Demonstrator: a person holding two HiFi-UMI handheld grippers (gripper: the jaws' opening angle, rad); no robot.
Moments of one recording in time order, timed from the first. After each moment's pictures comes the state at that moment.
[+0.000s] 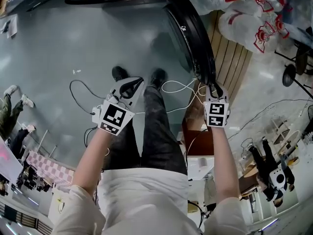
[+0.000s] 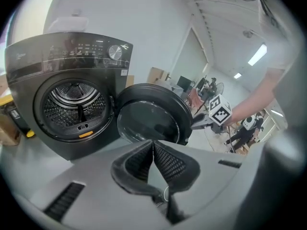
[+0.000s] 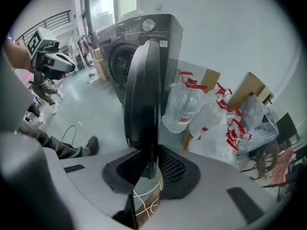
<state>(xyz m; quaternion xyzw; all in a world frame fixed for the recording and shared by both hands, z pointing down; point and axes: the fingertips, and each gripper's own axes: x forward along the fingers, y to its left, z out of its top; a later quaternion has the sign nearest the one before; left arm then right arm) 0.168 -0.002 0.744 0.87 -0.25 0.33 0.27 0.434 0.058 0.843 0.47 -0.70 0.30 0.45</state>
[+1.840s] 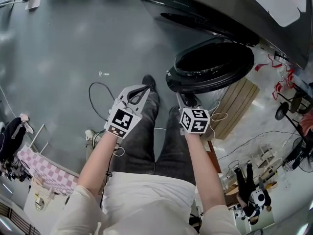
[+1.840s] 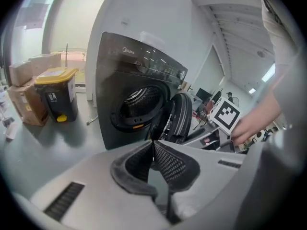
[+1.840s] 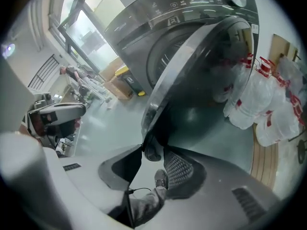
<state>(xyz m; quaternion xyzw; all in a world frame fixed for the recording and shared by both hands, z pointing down) -0.185 -0.082 0.758 0.84 -0.34 0.28 0.31 -0.042 -0.047 0.845 0.41 -0.70 0.49 0.32</state>
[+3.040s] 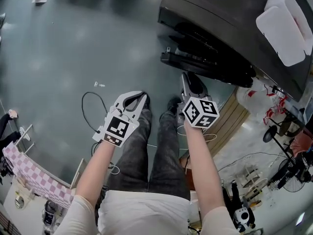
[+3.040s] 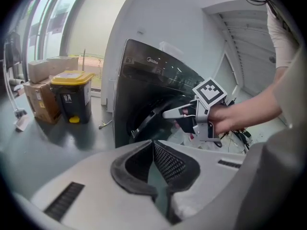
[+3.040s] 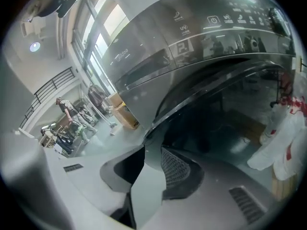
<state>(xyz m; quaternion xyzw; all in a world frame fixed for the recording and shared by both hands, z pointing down) -0.225 -0.128 0.766 0.82 -0.42 0.24 0.31 -0.099 -0.235 0.805 0.45 -0.78 0.39 0.20</state>
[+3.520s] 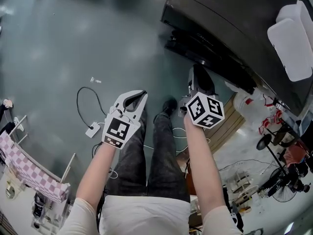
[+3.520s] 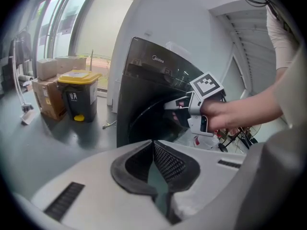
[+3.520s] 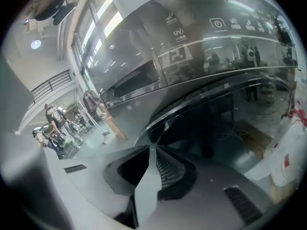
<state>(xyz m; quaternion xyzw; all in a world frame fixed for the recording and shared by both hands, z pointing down) -0.216 -0.145 0.774 0.79 -0.46 0.23 0.32 -0.087 -0.294 0.792 0.49 -0.78 0.35 0.17</state>
